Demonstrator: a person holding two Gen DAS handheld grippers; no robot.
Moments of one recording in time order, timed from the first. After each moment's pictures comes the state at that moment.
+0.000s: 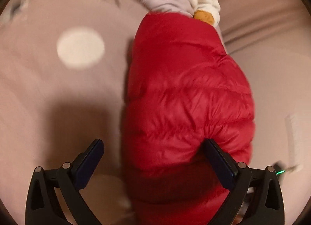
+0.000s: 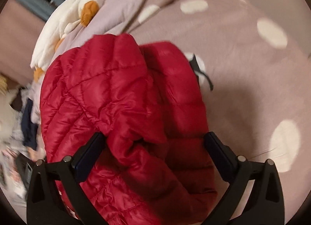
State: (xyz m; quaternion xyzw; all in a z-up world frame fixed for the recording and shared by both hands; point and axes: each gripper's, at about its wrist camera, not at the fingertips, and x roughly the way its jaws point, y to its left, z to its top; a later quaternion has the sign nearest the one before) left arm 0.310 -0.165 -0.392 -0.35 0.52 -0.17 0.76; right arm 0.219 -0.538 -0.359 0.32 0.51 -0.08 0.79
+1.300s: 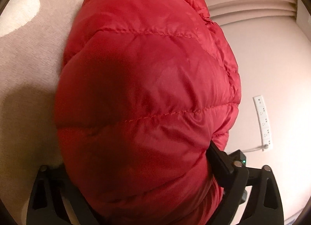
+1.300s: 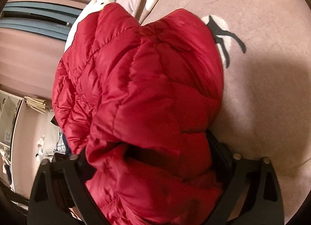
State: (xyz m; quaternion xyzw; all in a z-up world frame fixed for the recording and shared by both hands) left arm 0.326 -0.238 -0.407 -0.36 0.50 -0.33 0.71; right arm 0.198 -0.533 -0.410 0.46 0.43 0.03 0.78
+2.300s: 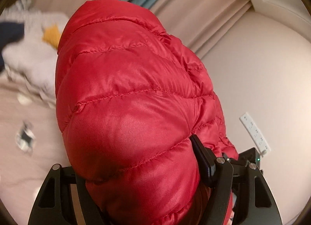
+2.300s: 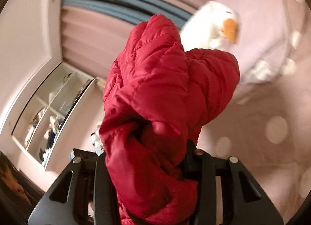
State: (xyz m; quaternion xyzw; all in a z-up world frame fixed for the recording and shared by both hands) left arm 0.267 -0.075 -0.107 -0.26 0.31 -0.29 0.87; right arm 0.227 -0.380 -0.159 0.45 0.28 0.27 0.80
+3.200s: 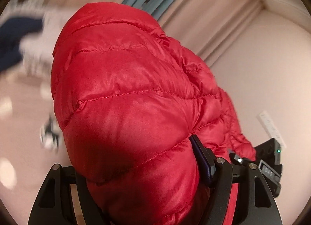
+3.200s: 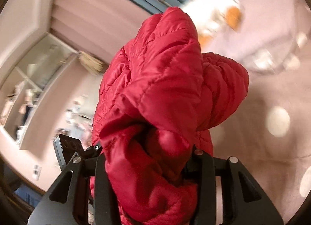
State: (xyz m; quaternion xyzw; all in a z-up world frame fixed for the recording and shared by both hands) left arm 0.282 -0.032 -0.206 -0.26 0.38 -0.23 0.86; right arm 0.251 -0.306 -0.246 0.35 0.37 0.22 0.83
